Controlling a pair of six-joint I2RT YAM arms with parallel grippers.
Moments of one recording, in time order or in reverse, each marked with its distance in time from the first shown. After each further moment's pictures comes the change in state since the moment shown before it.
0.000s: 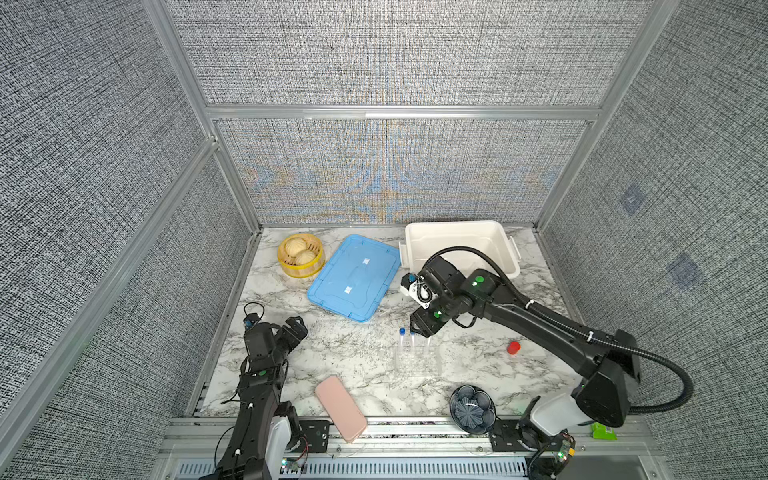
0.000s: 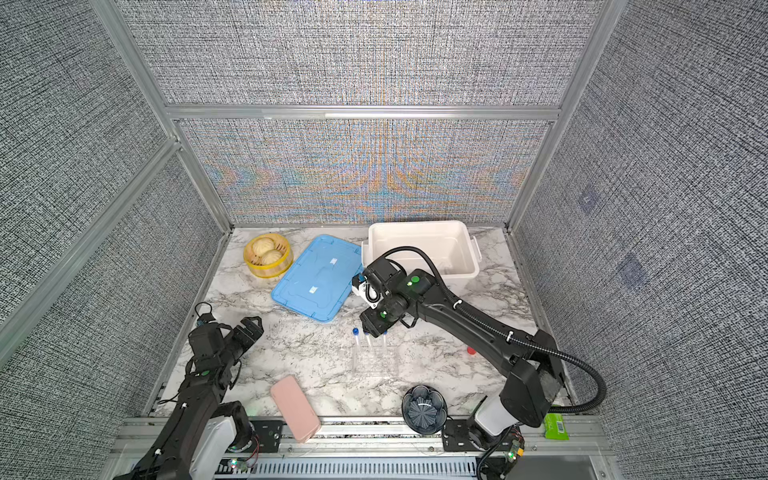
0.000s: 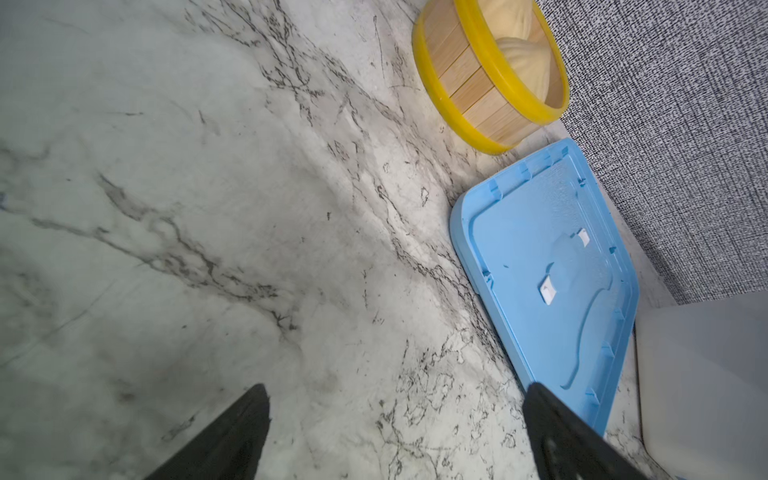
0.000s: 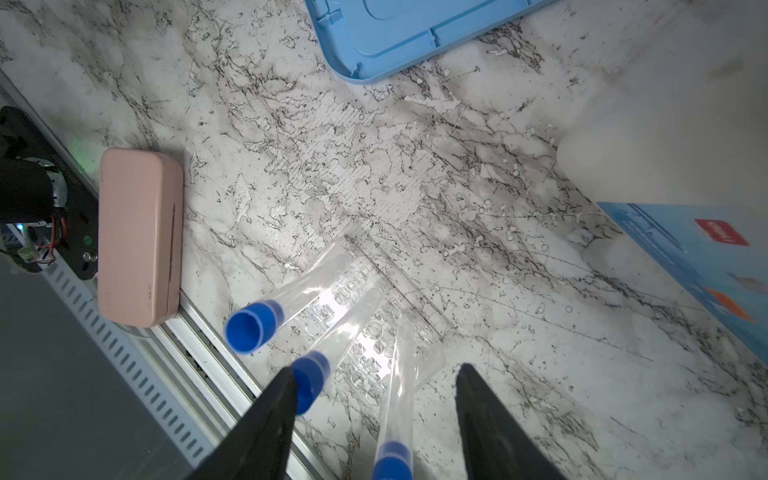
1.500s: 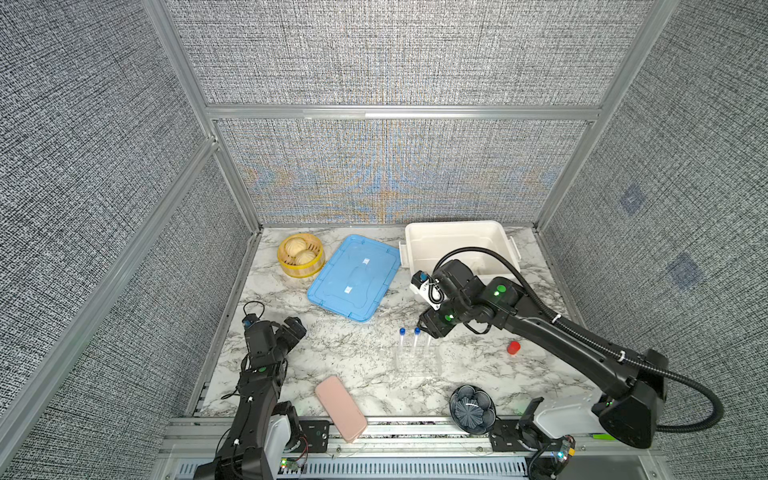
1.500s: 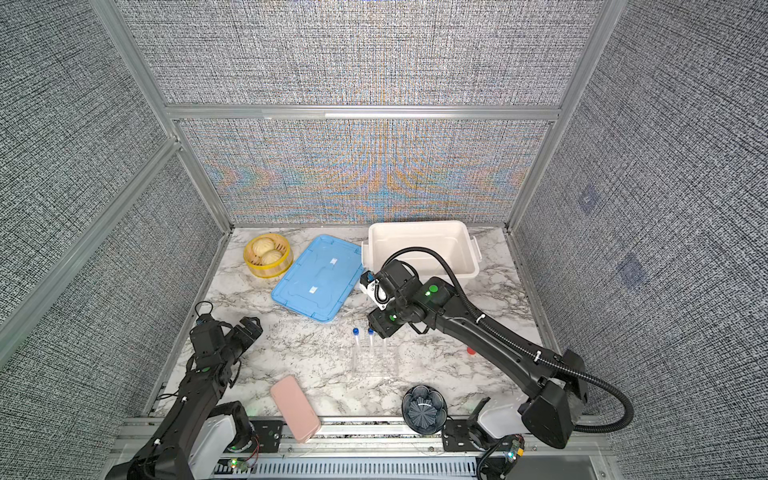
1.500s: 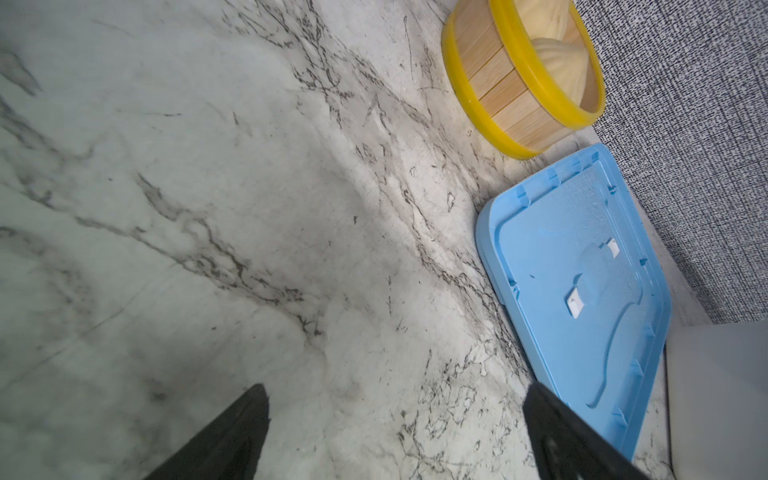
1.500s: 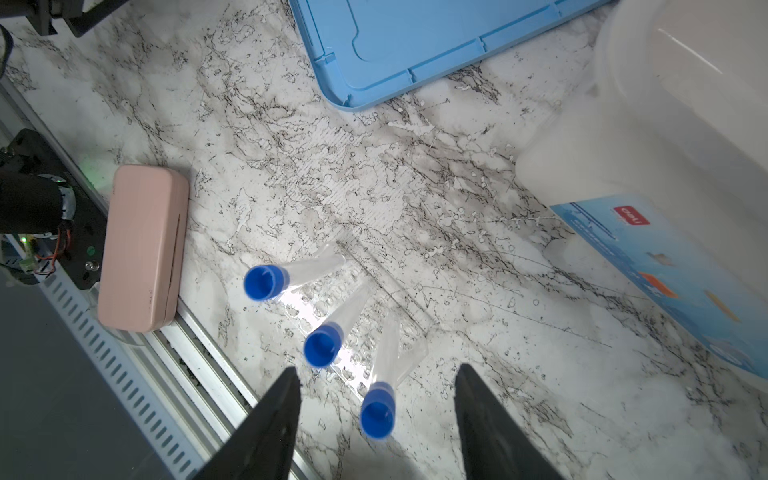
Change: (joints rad) left arm 0.000 0.055 0.013 0.005 -0.041 -0.005; right arm 0.001 -0.143 -0.084 0.048 0.041 0.009
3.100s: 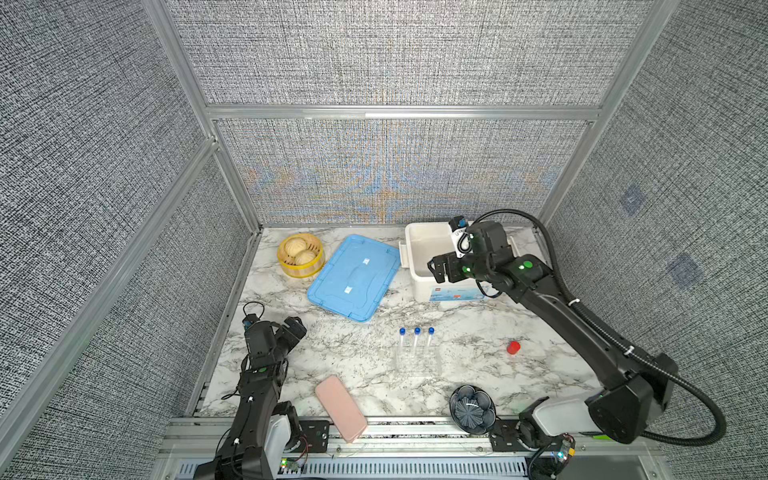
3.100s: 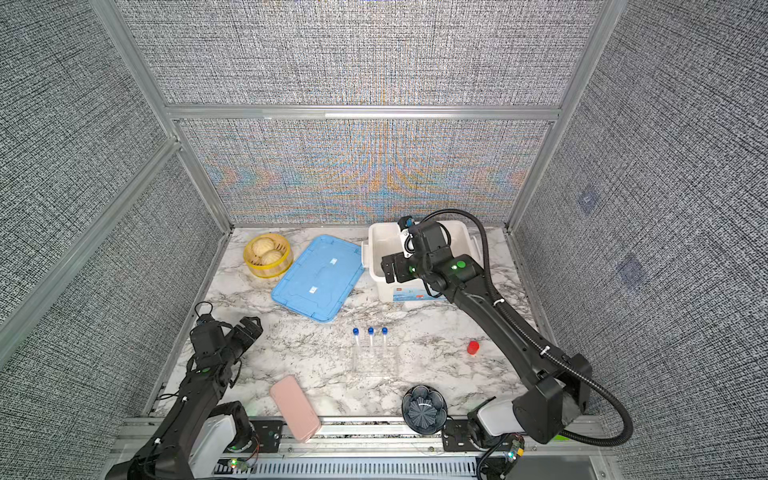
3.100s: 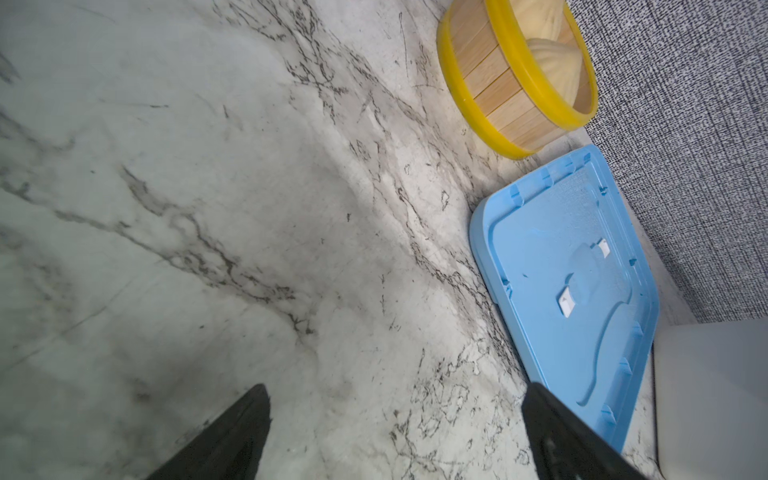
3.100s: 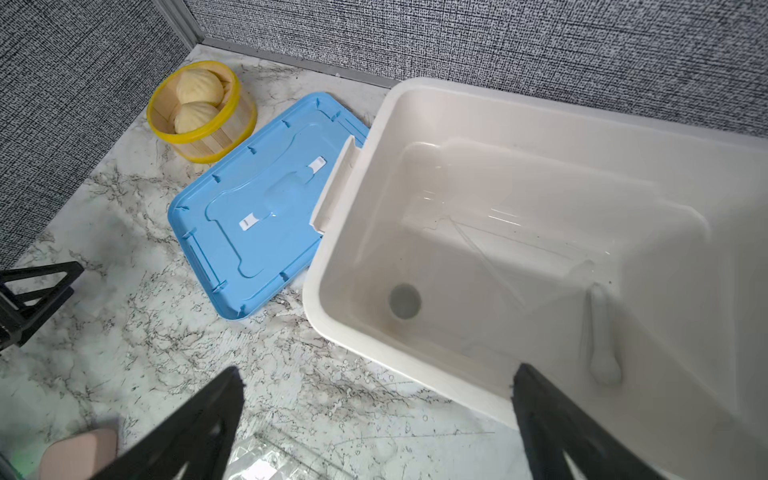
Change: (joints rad) left arm -0.002 0.013 0.002 0.022 0.030 -0.017; right arm -0.293 0.000 0.074 0.285 0.097 0.103
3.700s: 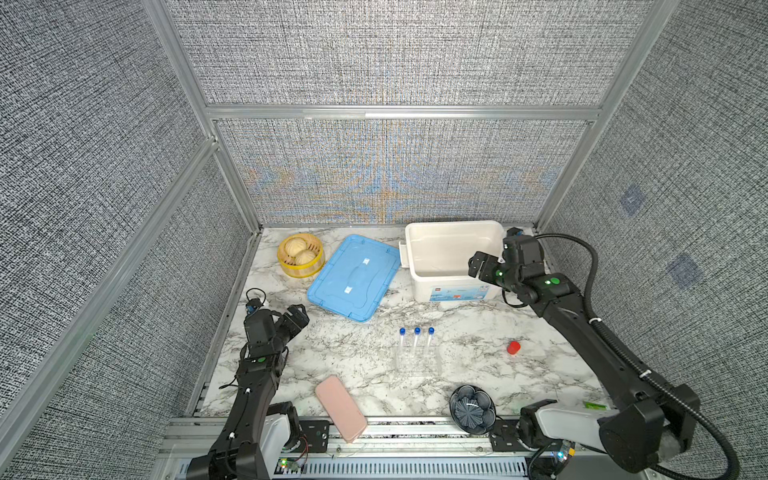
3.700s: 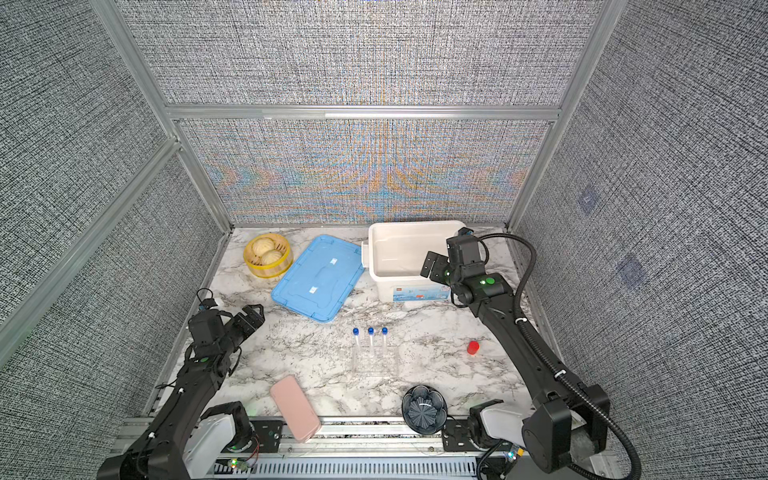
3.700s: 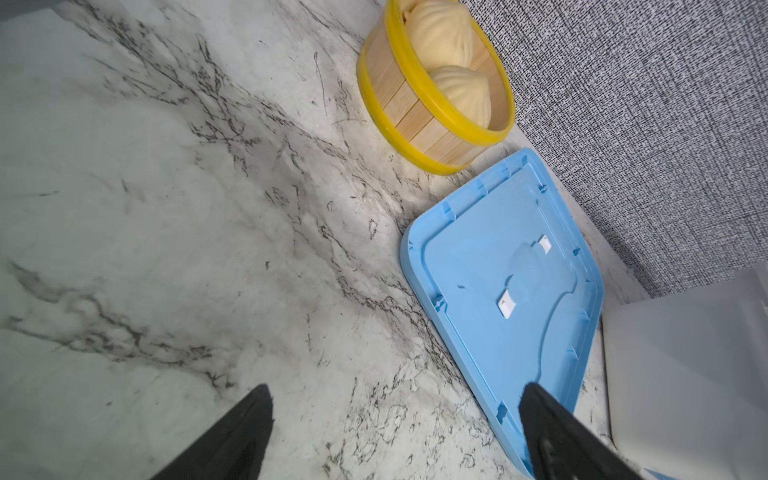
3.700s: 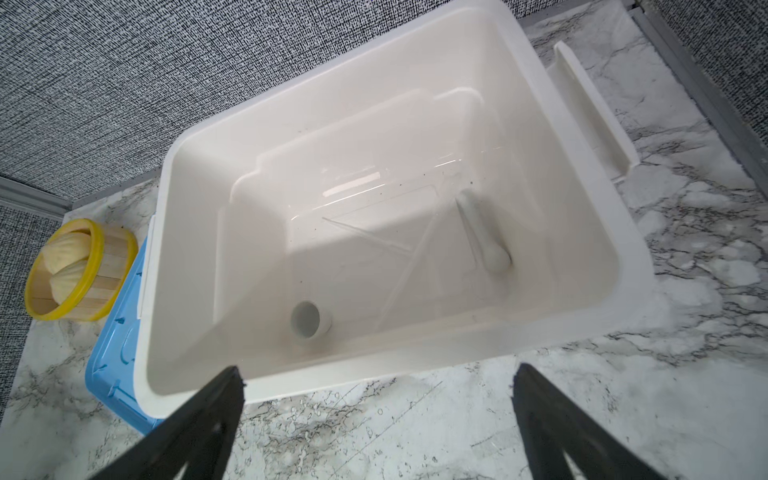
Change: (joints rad) left arm -0.057 0.056 0.100 0.016 0.021 0.041; right arm -0.220 -0.113 -0.198 0.060 0.102 0.326
